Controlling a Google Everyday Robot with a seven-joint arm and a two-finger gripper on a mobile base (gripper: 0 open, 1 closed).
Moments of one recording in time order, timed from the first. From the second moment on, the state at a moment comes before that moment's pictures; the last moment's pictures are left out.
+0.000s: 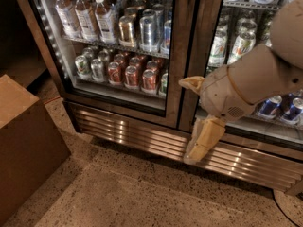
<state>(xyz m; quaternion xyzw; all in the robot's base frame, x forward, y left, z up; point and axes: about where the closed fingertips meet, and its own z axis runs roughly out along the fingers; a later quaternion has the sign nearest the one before) 0.430 -0.075 0.876 -0.67 0.67 0.16 0.28</state>
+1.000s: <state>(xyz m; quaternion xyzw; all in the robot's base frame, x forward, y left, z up) 0.433 -0.084 0.862 -0.63 0.58 0.34 0.39</state>
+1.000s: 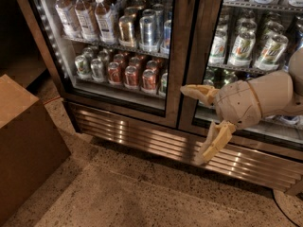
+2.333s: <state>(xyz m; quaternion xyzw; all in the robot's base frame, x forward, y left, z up) 0.397 -0.074 0.925 -0.65 0.55 0.31 0.43</state>
